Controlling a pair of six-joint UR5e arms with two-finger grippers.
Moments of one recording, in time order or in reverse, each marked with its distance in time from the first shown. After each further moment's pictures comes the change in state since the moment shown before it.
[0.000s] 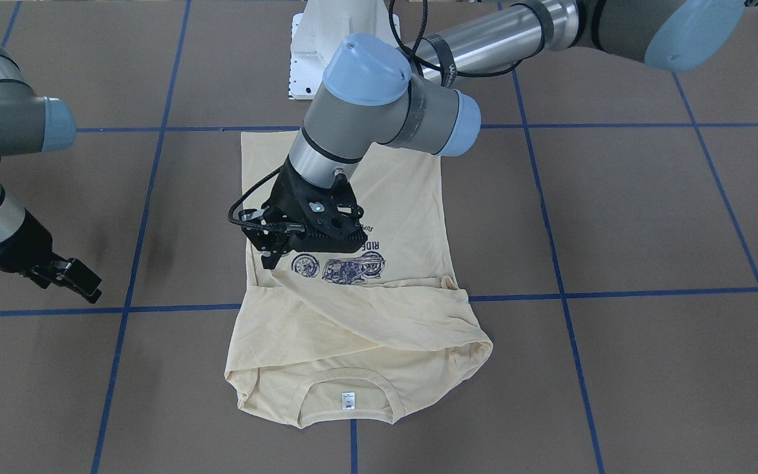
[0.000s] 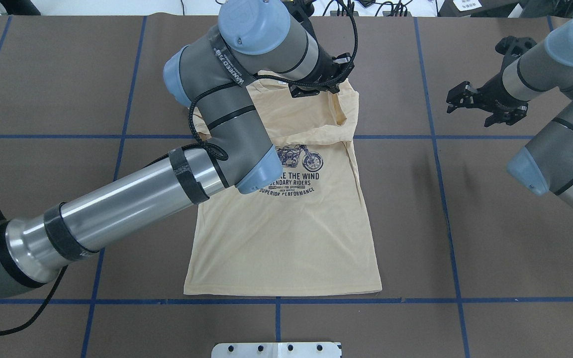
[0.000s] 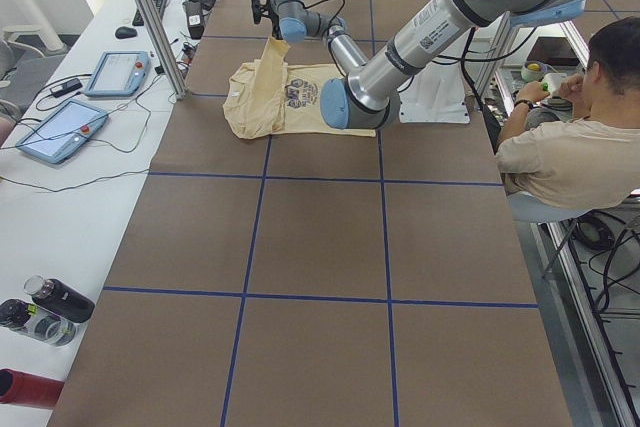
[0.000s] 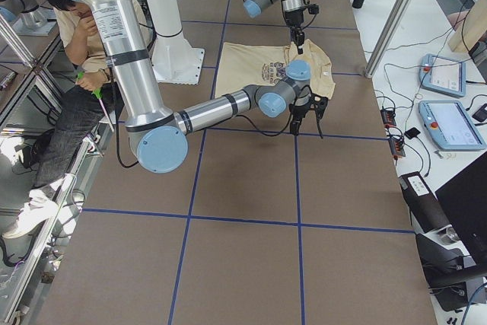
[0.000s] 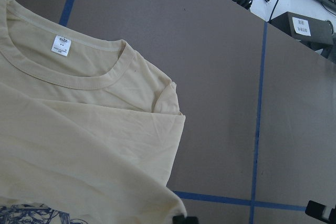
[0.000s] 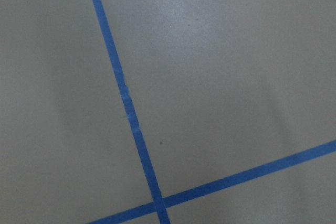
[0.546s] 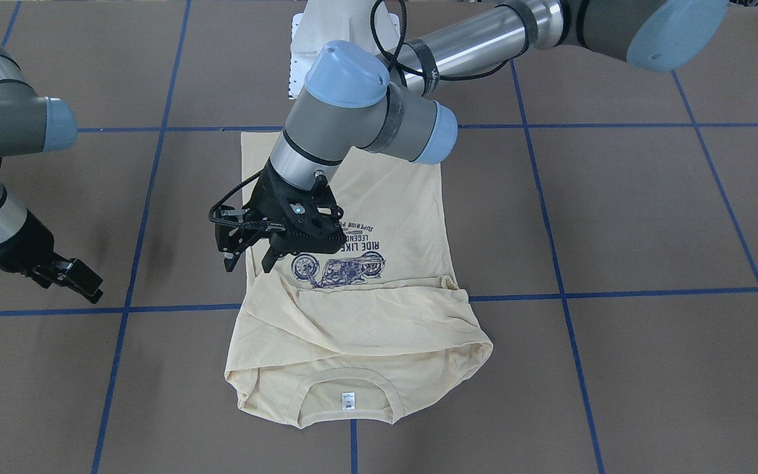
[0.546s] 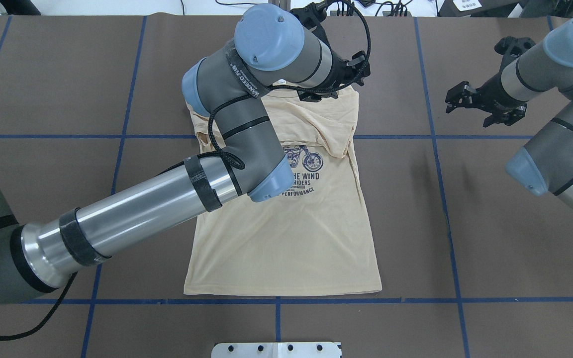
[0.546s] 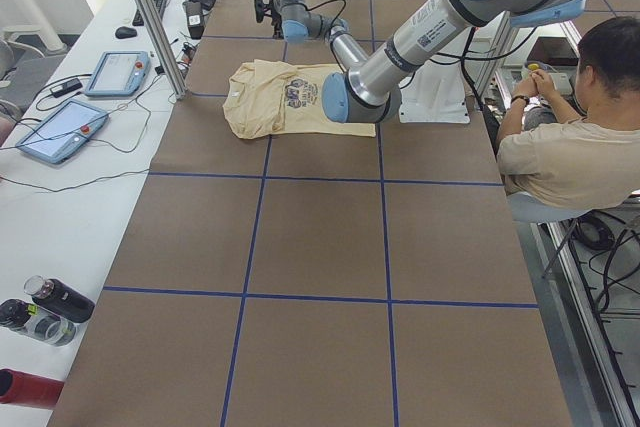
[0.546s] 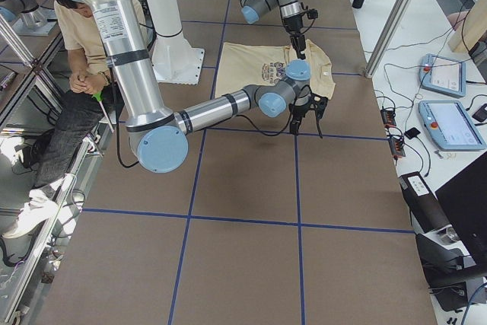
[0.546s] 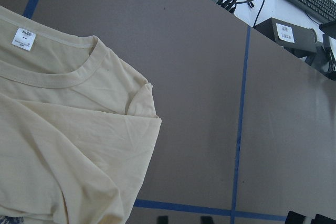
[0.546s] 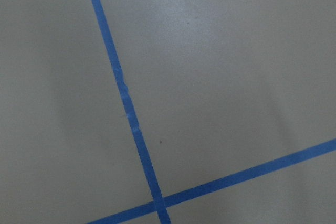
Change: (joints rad) left arm 0.024 -0.018 0.037 -0.076 0.059 -0.022; right arm -0.004 0.002 0.005 0.001 -0.002 0.020
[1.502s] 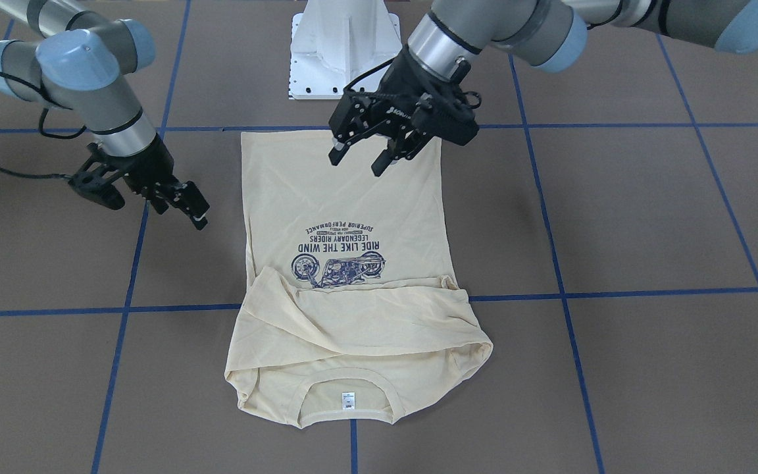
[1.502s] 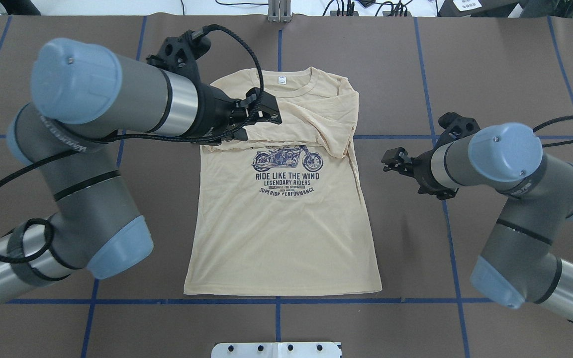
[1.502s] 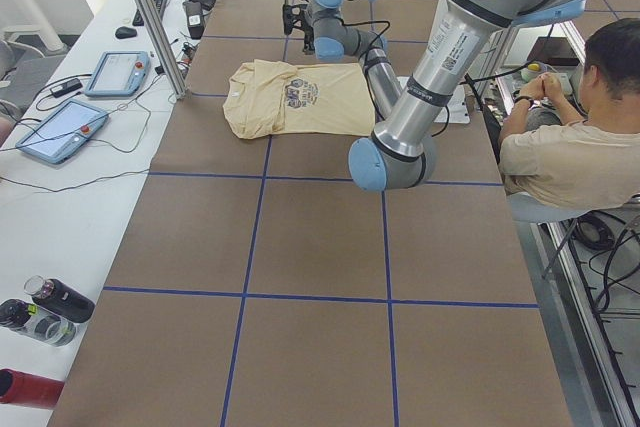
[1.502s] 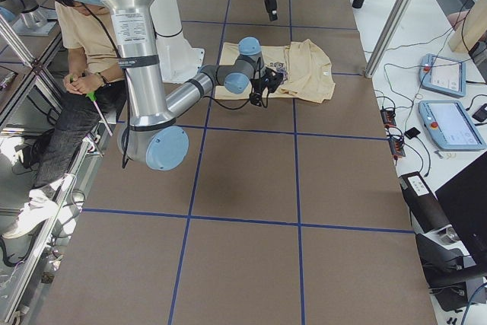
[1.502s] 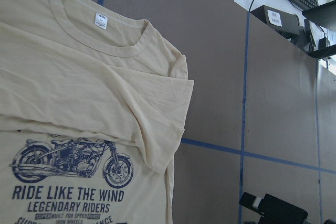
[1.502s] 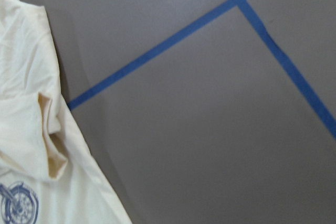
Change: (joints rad) left arm -0.013 0.521 -0.785 0.235 -0.077 0.014; right arm -0.427 -0.093 0.316 0.004 -0.337 0.556
